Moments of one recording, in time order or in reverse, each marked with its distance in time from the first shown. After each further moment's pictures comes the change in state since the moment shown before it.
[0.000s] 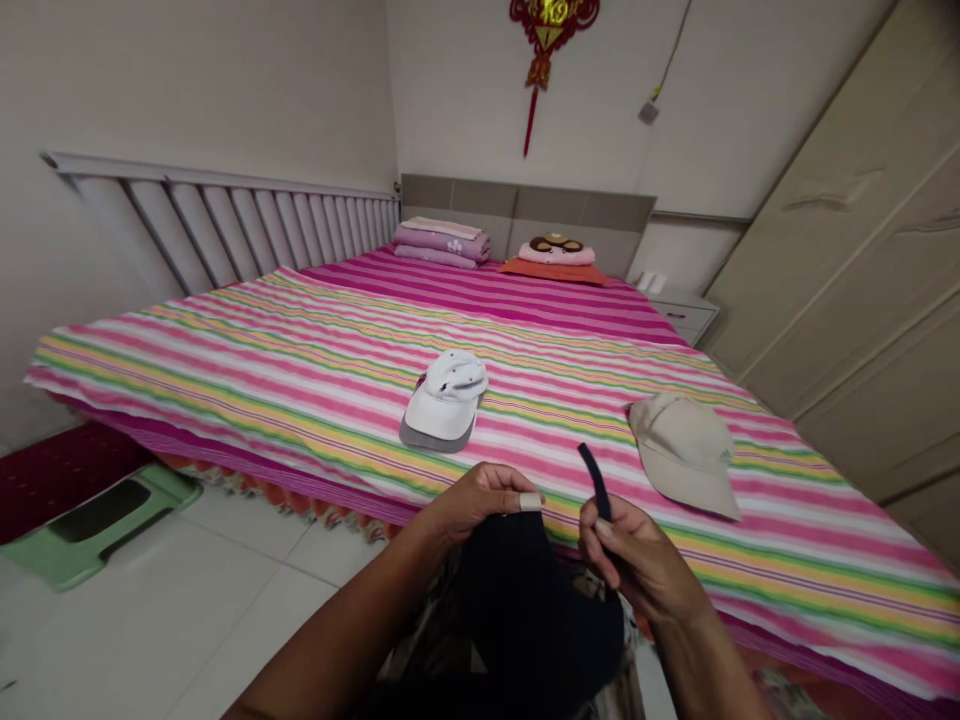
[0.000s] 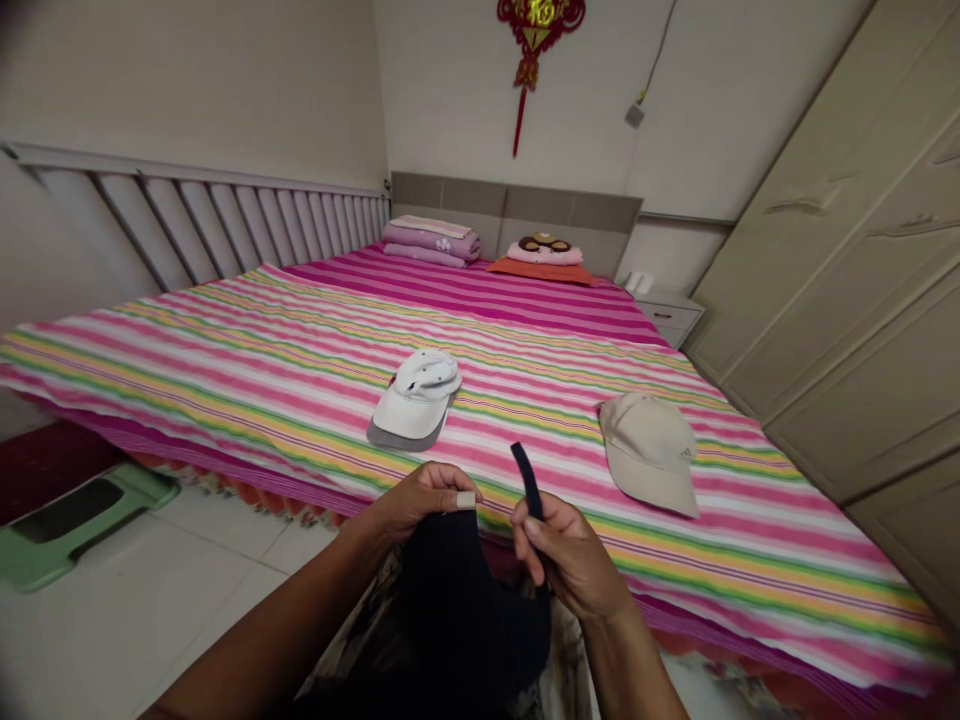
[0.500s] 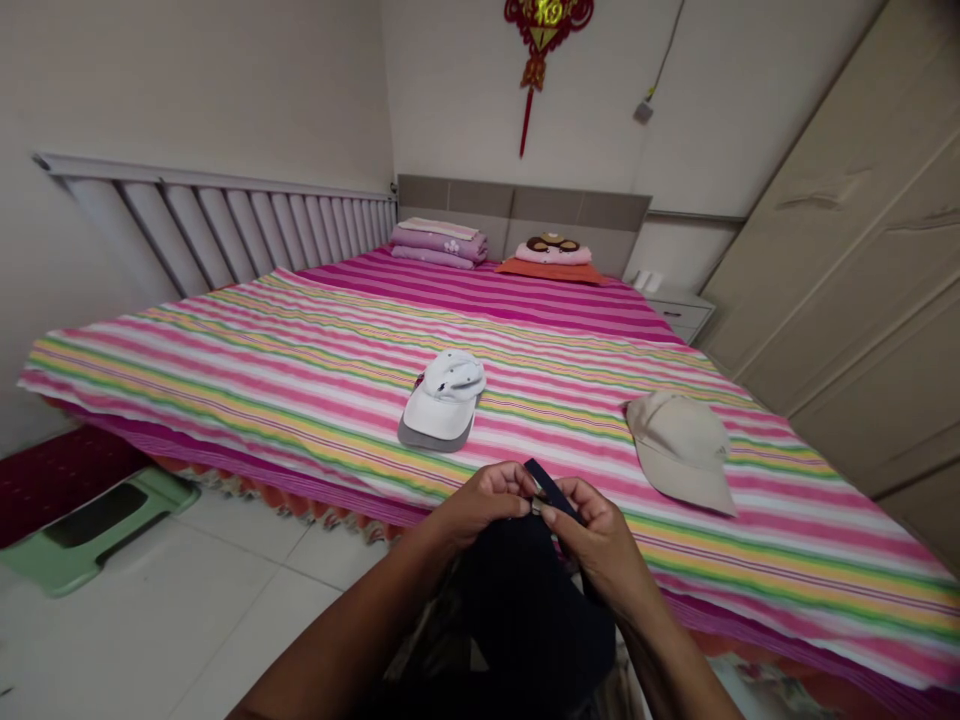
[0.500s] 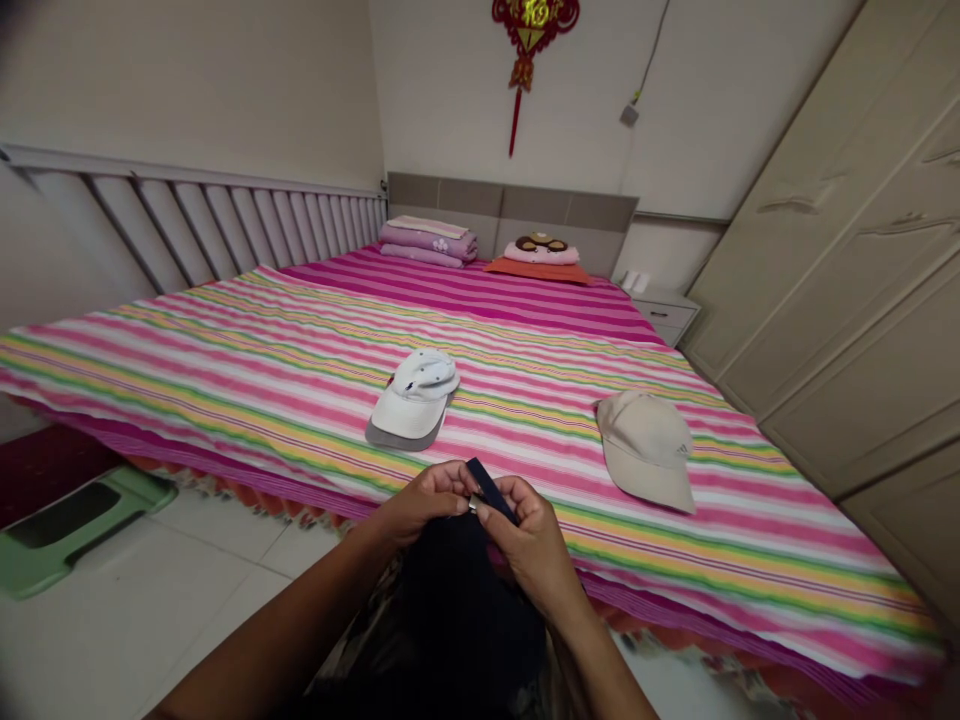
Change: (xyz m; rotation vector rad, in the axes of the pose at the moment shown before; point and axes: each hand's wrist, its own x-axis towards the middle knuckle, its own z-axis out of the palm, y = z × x) left_hand 0.003 -0.007 0.002 -0.006 -0.095 0.124; right_hand 0.013 0.004 0.034 -0.342 0.190 -0.044
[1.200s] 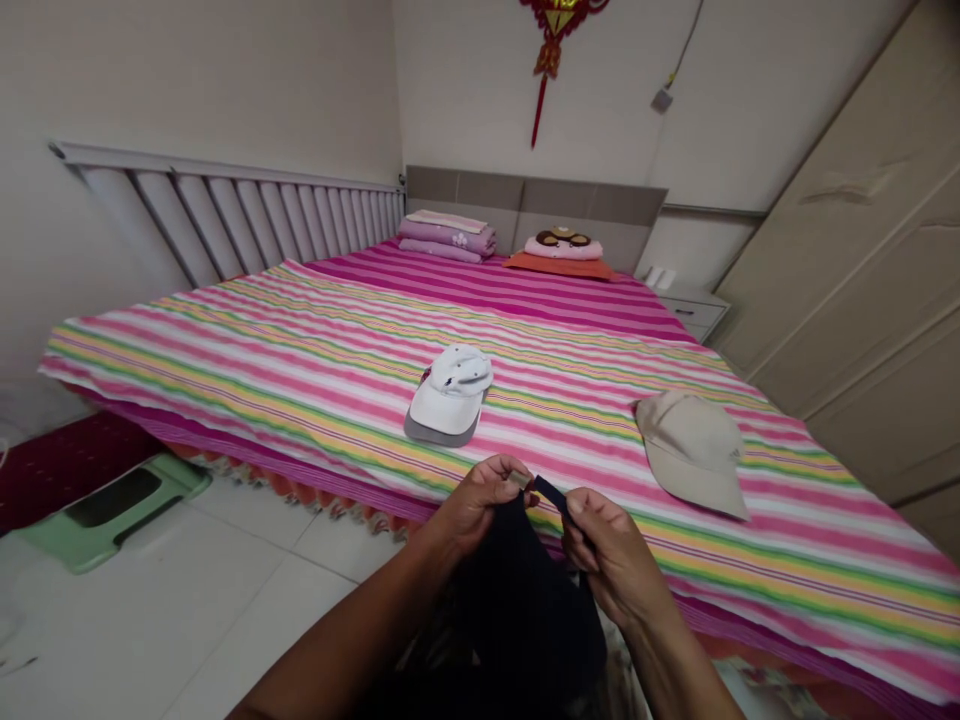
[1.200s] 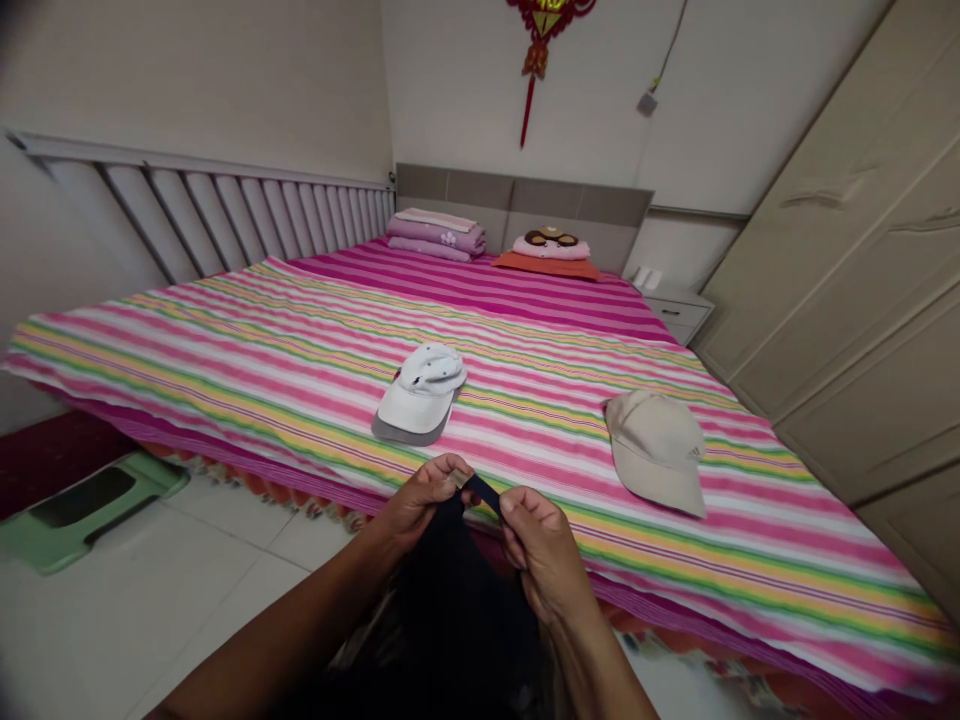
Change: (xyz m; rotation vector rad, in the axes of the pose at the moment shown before) left_hand -0.003 -0.007 0.001 -0.327 0.105 0.132; right_hand -0.004 0.007 0.002 0.380 0.048 0.113
